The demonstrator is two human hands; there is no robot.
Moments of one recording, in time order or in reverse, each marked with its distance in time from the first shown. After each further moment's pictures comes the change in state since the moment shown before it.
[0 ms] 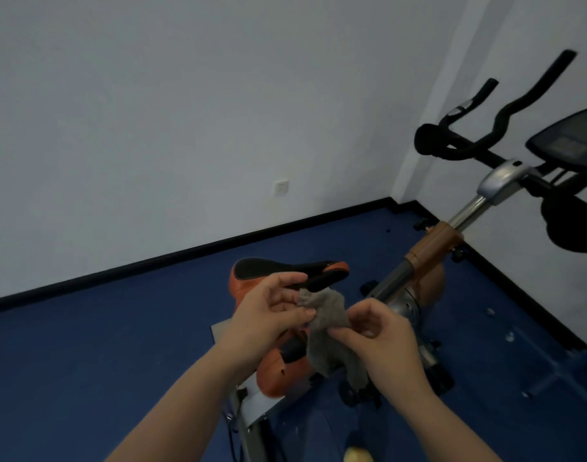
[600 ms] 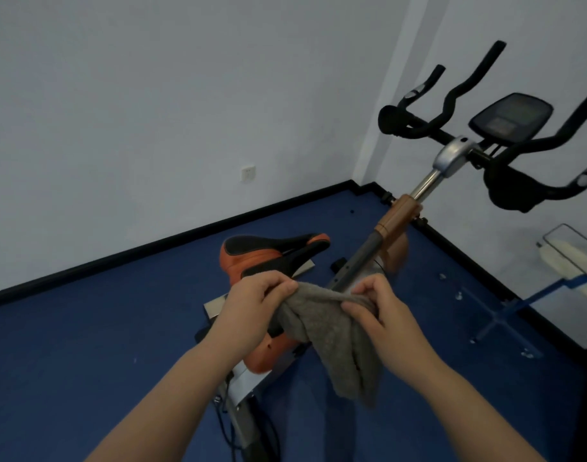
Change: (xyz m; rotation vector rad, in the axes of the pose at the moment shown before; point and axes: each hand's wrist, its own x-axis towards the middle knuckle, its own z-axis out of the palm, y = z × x) left_hand -0.029 -0.011 -0.025 0.603 -0.038 0.275; right_hand -0.055 -0.021 -0.006 -0.371 -0.036 -0.011
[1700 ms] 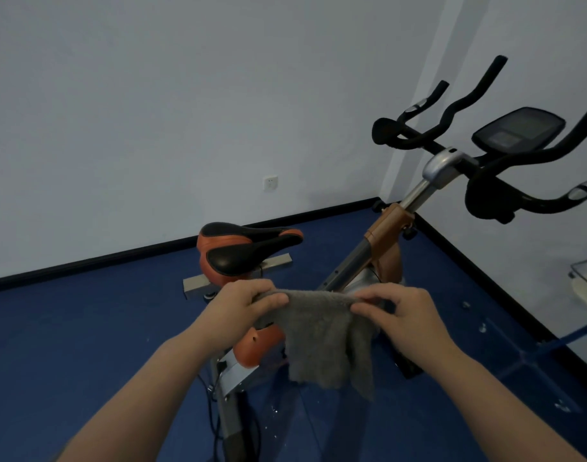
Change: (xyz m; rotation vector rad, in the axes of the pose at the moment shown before) left_hand -0.033 0.041 0.095 0.142 -0.040 -0.056; right_hand -0.023 0.073 -0.132 -0.110 -0.066 -0.290
